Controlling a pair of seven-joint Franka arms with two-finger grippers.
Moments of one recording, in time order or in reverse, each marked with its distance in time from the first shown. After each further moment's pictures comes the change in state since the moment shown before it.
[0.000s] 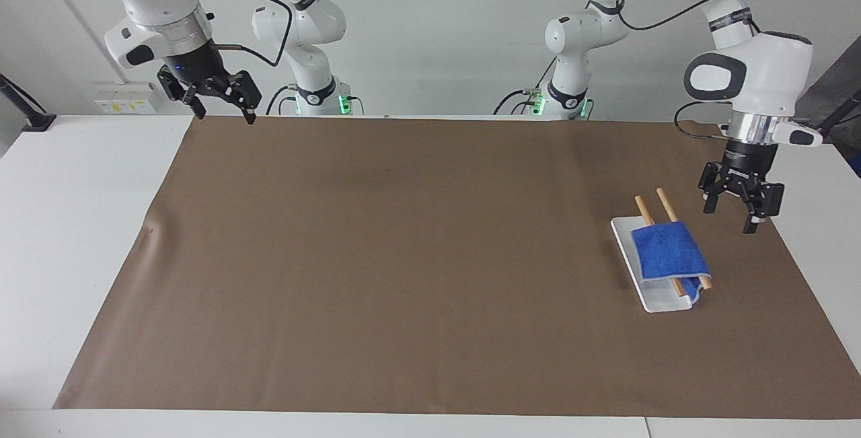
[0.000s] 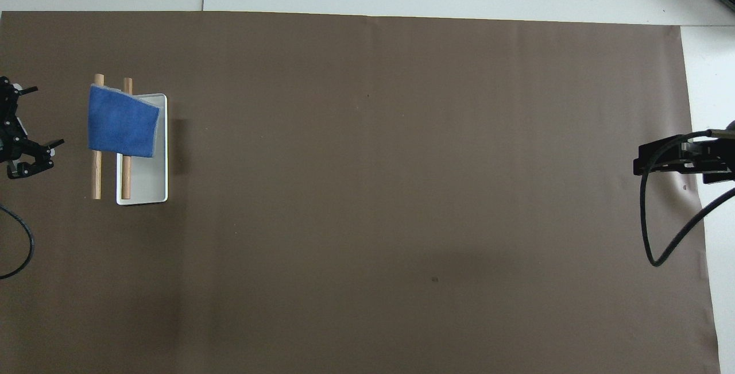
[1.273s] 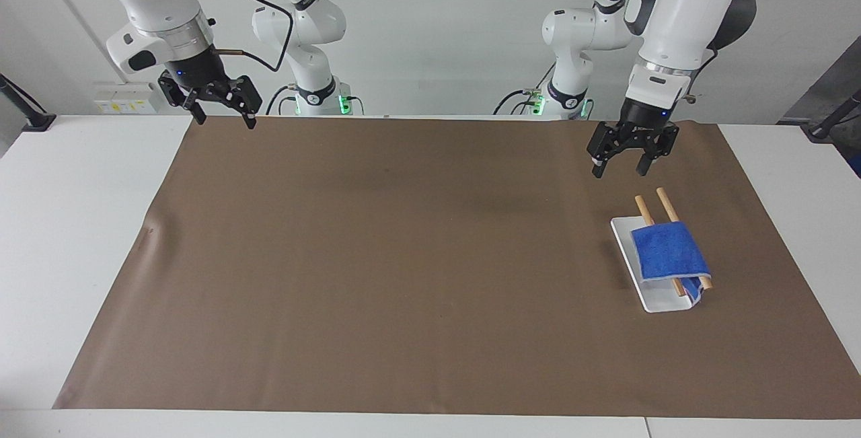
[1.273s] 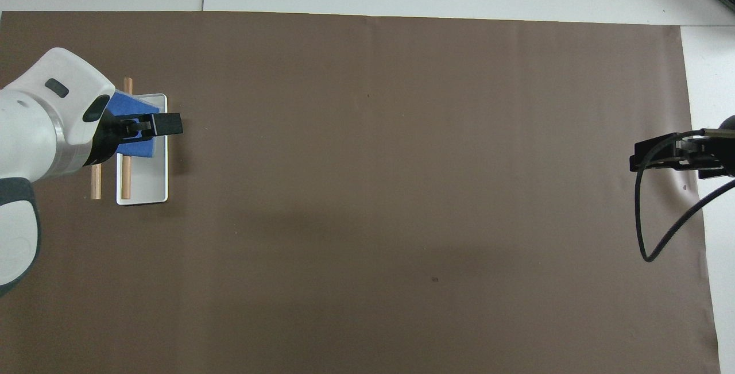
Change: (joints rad) left arm -0.354 -0.046 0.016 0.306 0.340 -0.558 0.943; right arm 0.001 -0.002 0.000 -0.024 -0.003 0.042 -0.015
